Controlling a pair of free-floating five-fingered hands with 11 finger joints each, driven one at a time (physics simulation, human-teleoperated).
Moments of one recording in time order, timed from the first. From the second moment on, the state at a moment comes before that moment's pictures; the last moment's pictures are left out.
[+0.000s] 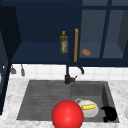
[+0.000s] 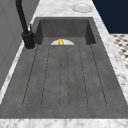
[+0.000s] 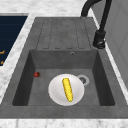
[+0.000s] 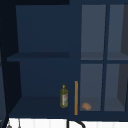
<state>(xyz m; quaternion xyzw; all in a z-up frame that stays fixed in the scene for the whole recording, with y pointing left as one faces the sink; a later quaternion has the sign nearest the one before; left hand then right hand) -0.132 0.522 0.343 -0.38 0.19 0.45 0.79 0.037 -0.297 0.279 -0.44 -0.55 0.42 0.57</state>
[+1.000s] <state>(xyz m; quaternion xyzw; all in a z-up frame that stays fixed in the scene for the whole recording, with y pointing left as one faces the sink) -0.128 0.518 0.325 -0.39 0.22 0.47 0.76 0.037 -0.297 0.279 -0.44 -0.55 0.42 0.57</state>
